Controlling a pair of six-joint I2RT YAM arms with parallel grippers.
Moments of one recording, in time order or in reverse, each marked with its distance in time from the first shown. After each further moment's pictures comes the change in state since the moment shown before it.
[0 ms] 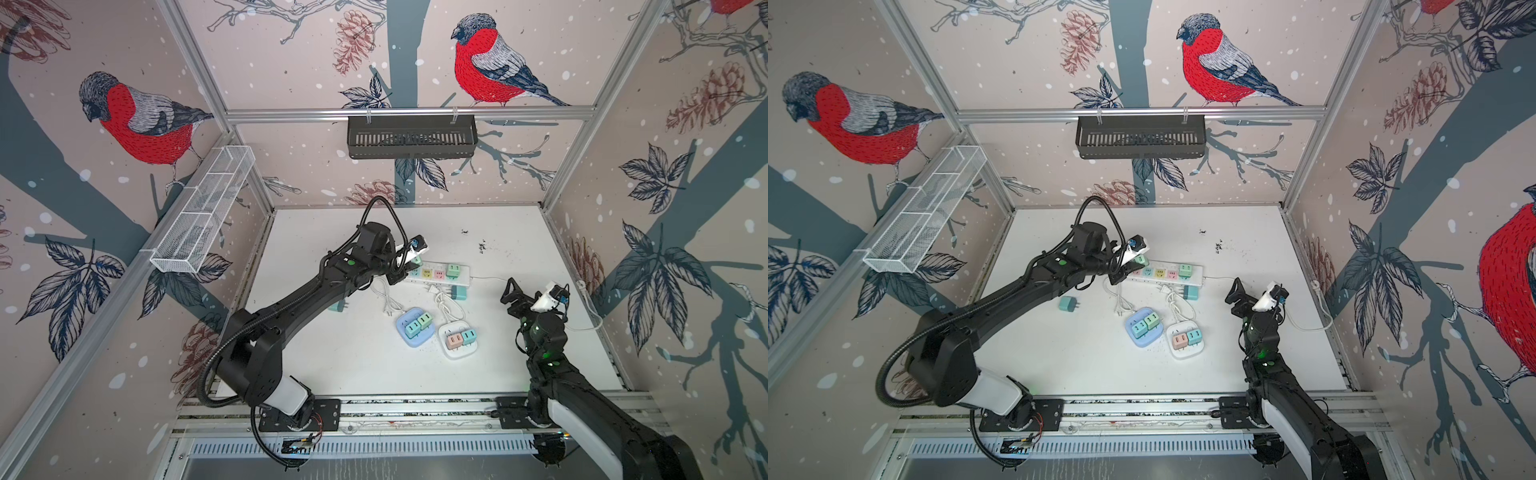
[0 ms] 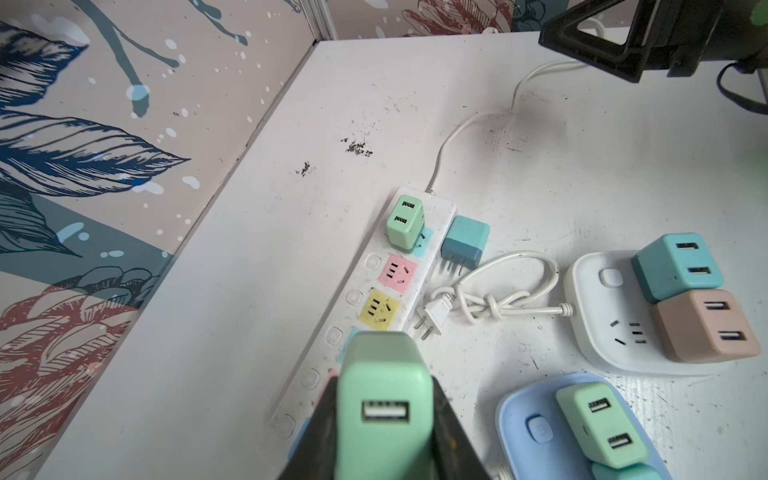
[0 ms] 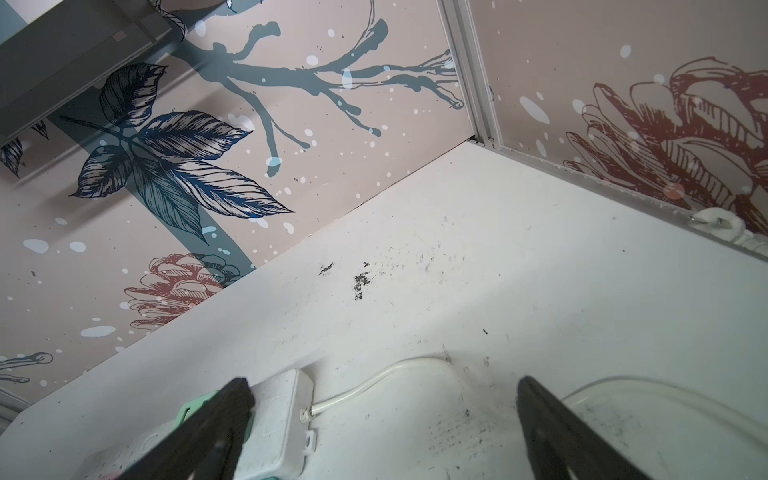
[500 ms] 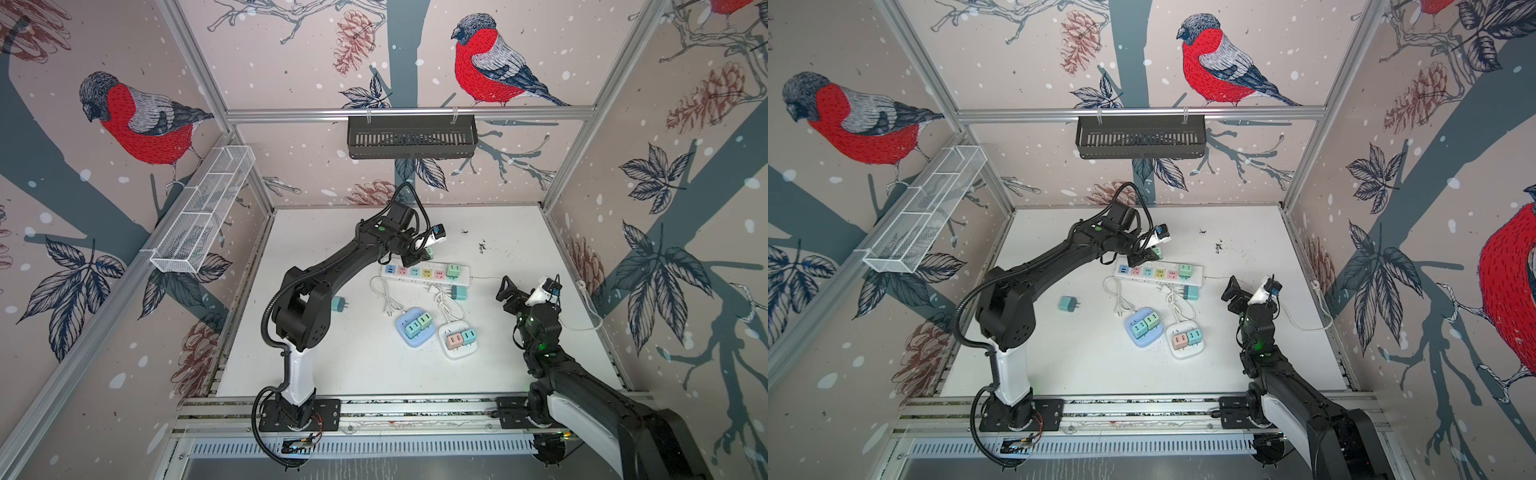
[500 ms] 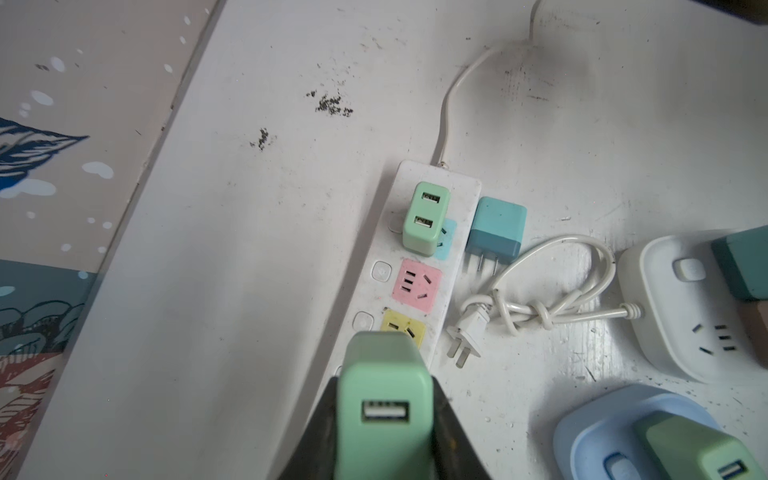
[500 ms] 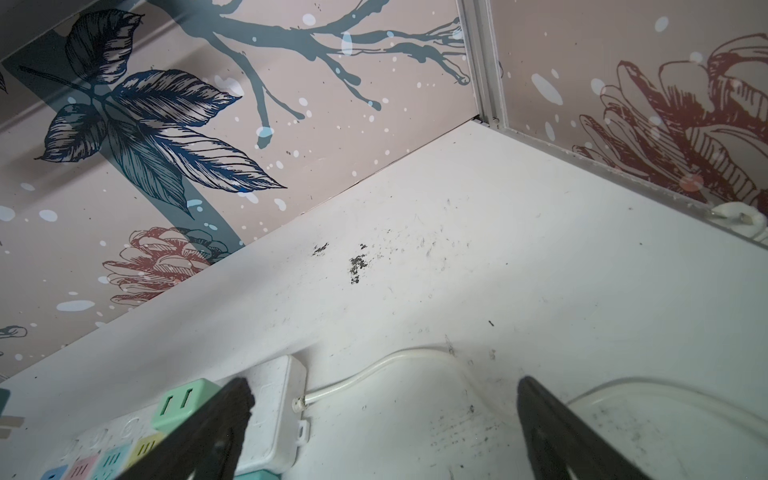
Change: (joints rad) left arm 0.000 0.446 0.535 -0.360 0.019 0.127; right arm 0.021 0.153 0.066 0.011 0.000 -0.022
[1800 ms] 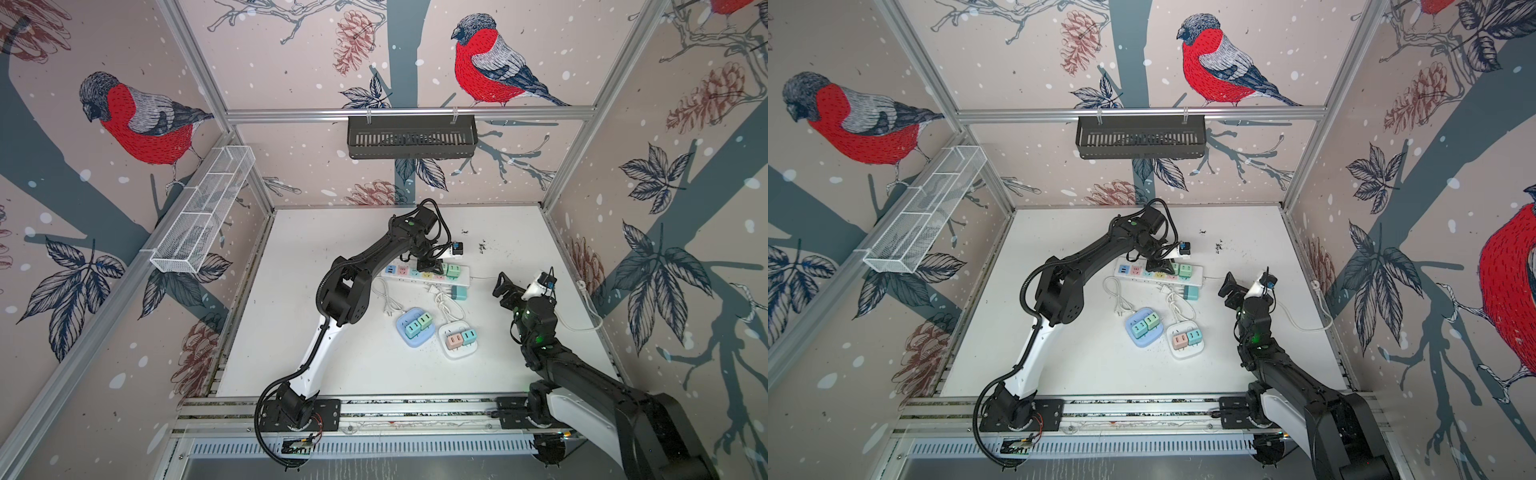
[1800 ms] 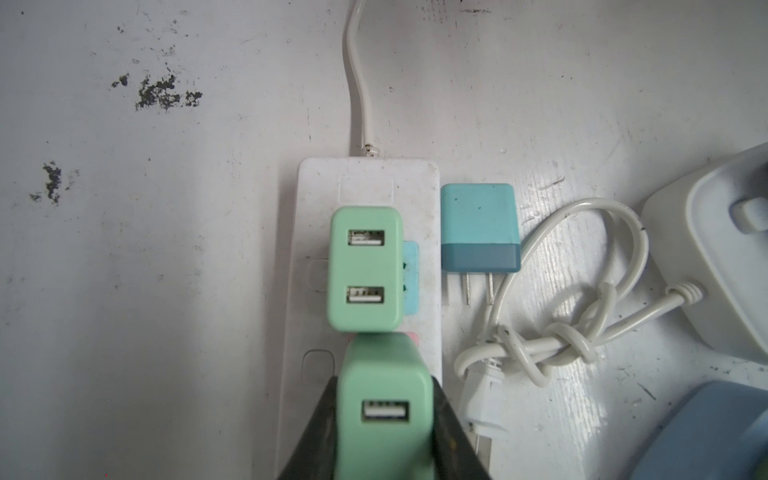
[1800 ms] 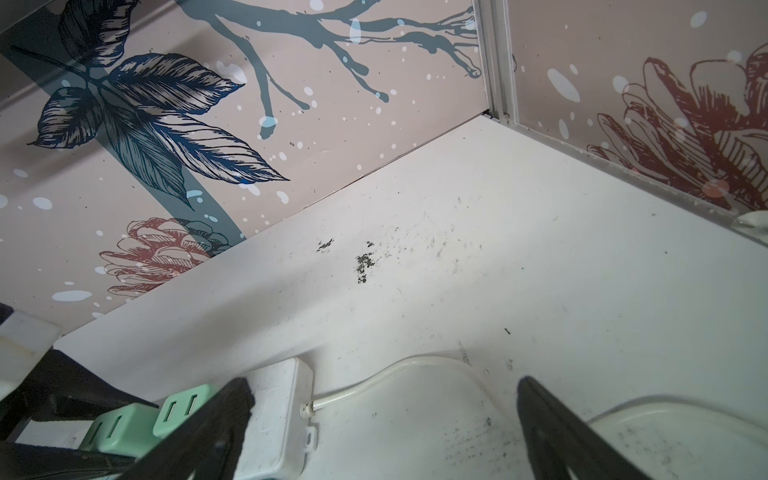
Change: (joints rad) left arm -0.053 0.427 0.463 -0.306 0.111 0.271; right arm 0.021 0.071 0.053 -0.003 0.008 -0.011
